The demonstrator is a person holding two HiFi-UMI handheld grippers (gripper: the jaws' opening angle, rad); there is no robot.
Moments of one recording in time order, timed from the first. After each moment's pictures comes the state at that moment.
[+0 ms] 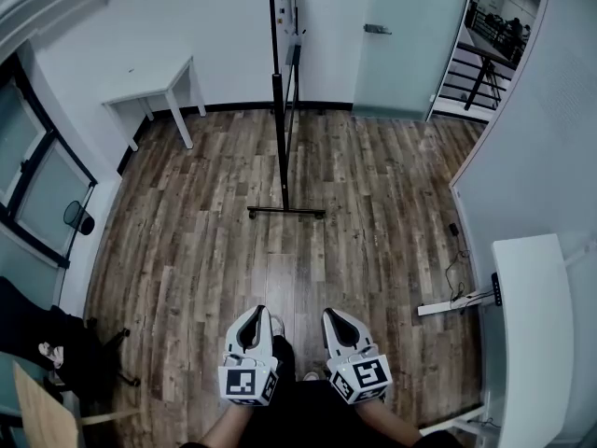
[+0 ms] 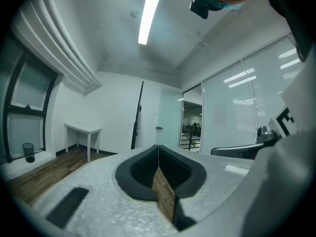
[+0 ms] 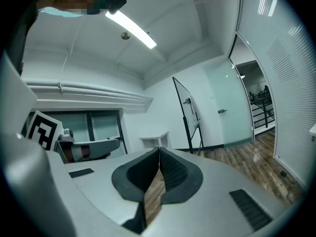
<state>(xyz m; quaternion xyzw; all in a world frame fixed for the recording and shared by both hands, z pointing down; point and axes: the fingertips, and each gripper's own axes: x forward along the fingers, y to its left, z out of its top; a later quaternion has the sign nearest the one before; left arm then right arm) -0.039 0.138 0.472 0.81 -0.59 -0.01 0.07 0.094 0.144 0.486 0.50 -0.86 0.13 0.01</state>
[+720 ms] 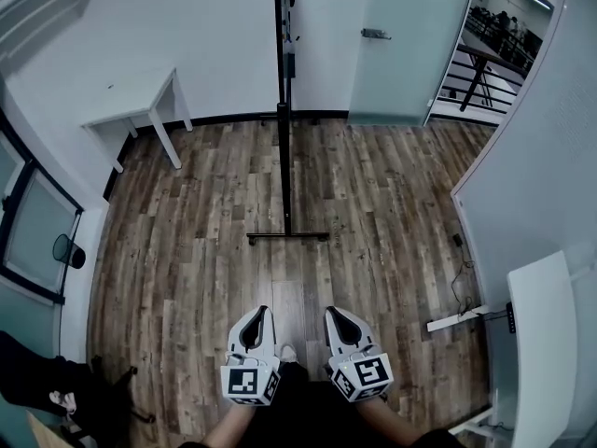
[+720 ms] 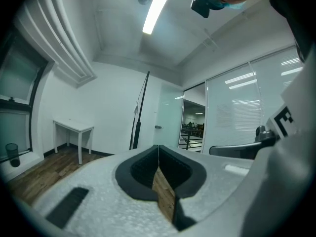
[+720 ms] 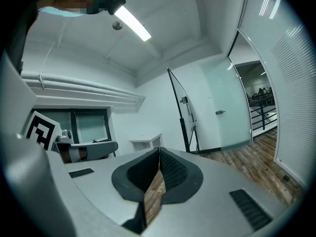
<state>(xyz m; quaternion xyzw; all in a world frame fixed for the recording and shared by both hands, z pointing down) -0.114 -0.078 0.472 0.83 -0.55 -0.01 0.08 0.019 -0.066 0.478 0.53 -0.84 0.13 0.01</state>
